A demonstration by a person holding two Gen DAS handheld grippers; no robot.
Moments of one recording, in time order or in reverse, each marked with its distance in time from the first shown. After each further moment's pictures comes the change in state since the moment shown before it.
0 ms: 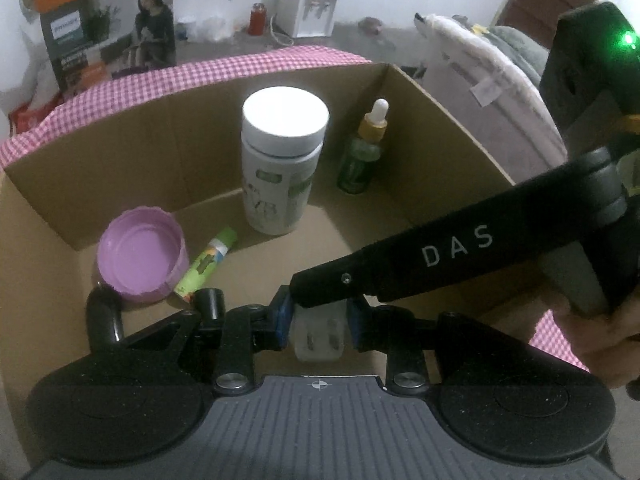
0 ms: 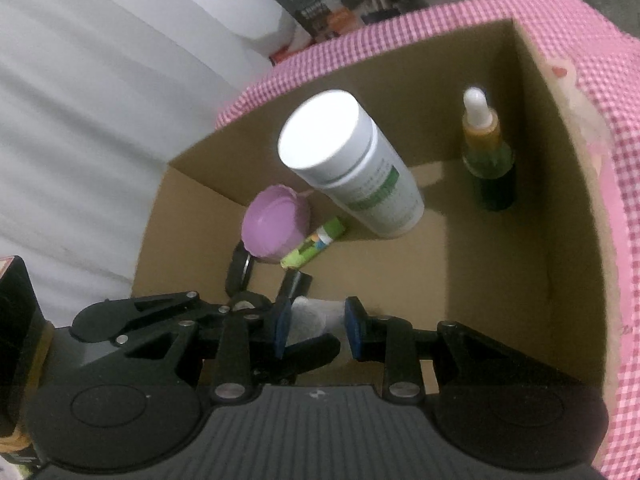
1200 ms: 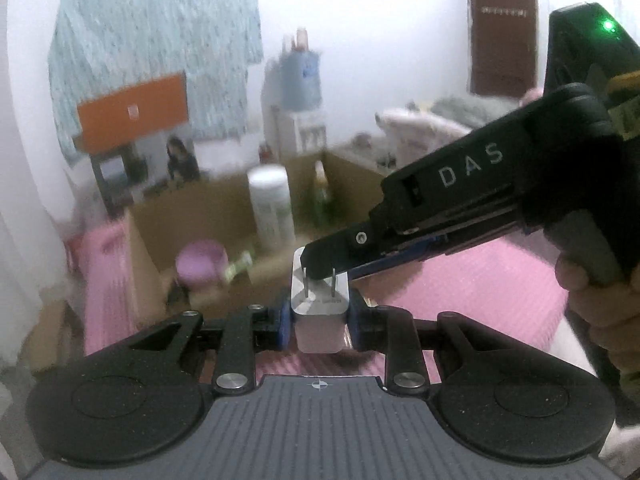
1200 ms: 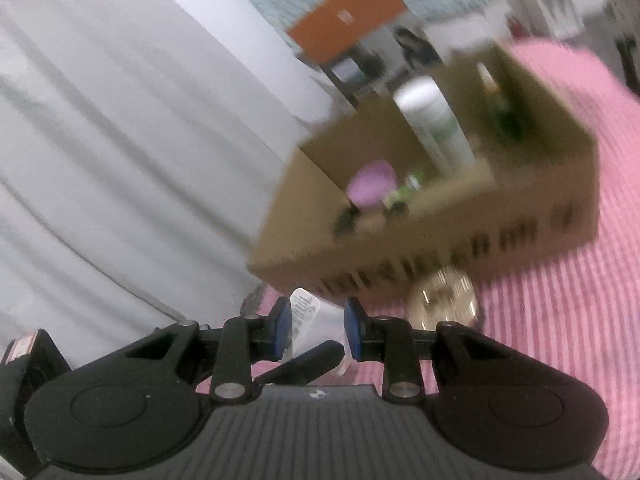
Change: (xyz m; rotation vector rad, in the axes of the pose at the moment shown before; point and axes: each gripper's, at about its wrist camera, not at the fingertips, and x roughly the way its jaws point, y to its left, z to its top) left arm -0.130 -0.063 -0.147 0.228 -0.458 0.144; right arm -0.074 0.092 -0.185 -0.066 -0.386 0.106
